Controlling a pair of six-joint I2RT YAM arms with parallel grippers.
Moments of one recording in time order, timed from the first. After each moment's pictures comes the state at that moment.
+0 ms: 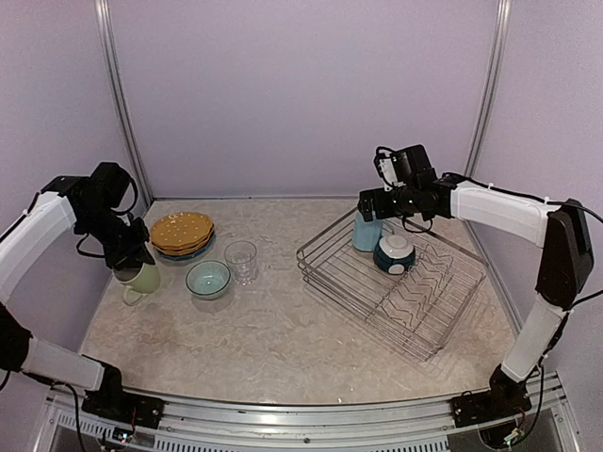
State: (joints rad) left arm -0.16 1.26 1.25 -1.18 0.16 -0.70; right arm 0.53 1.72 1.41 -0.32 0.16 0.16
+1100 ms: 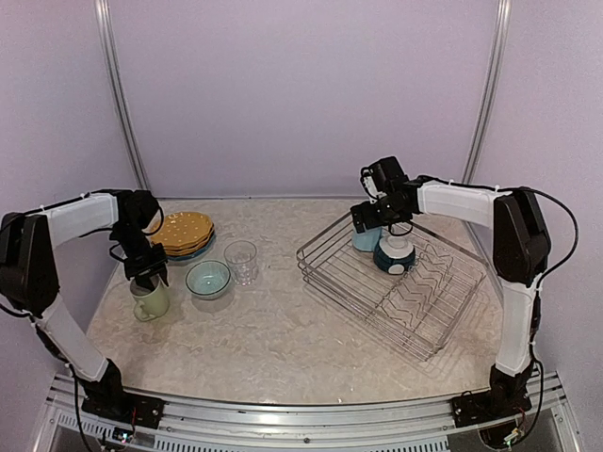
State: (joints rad) left arm -0.11 1.63 1.20 -1.09 0.10 -0.62; right arm 0.49 2.03 1.64 -0.42 0.19 0.11
